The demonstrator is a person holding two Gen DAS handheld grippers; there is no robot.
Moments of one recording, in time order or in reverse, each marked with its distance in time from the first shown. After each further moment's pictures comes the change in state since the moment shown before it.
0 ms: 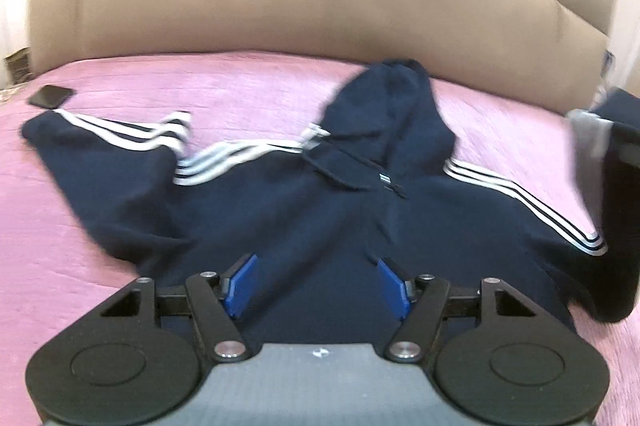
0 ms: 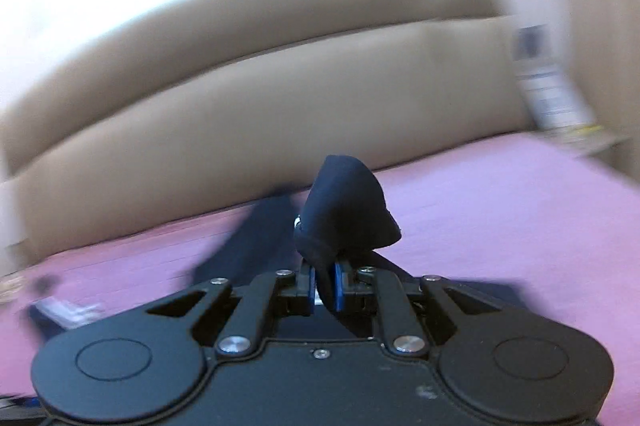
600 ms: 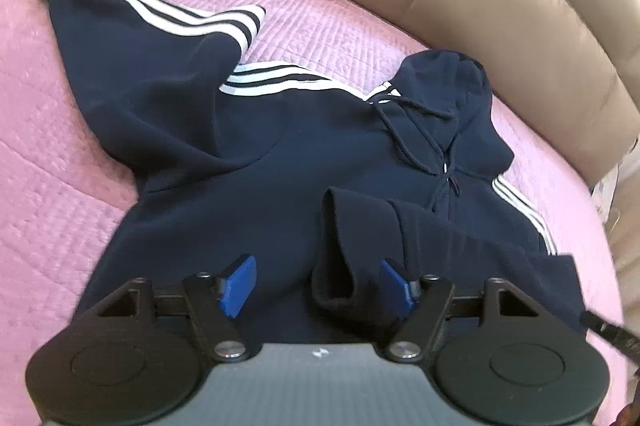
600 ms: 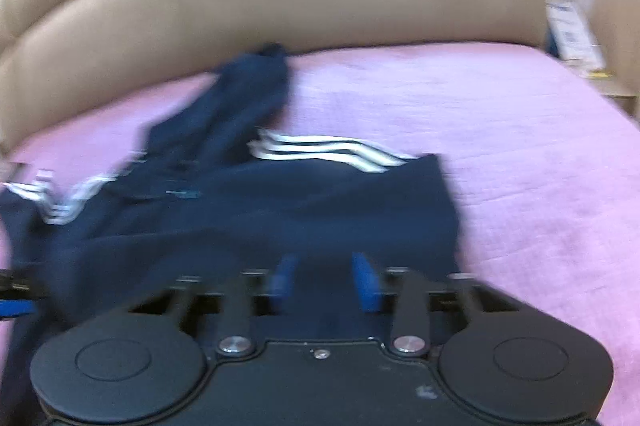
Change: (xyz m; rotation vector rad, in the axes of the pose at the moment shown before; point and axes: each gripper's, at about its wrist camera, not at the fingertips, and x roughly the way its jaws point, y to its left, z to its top) left arm 0.070 0.072 -0.023 -0.321 0.133 -0.130; right arm 0.044 -0.074 -0.052 -0.081 0.323 -0.213
